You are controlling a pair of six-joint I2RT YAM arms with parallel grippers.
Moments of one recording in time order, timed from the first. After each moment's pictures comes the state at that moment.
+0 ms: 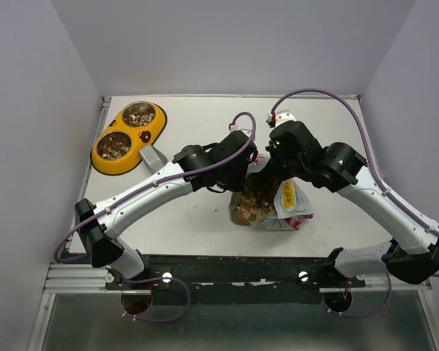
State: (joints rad) left arm -1.00 1.53 1.60 -0.96 -0.14 -0.63; right arm 0.88 1.30 1.58 -1.10 0.39 0.36
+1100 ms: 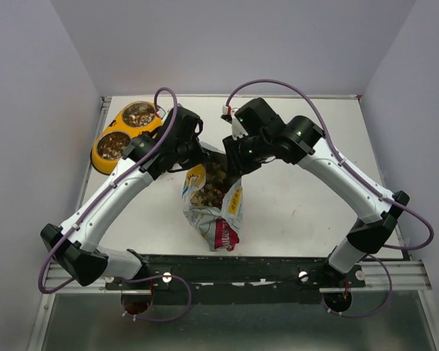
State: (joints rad) left arm -0.64 1.33 1.51 -0.96 -0.14 -0.99; right arm 0.88 1.67 1.95 -1.17 -0.12 0.33
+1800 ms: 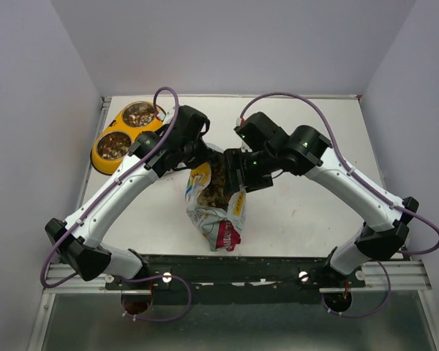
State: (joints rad) left arm -0.67 1.38 1.56 -0.98 -0.16 -1.14; right arm 0.94 1.57 1.88 -1.28 -0.11 0.66
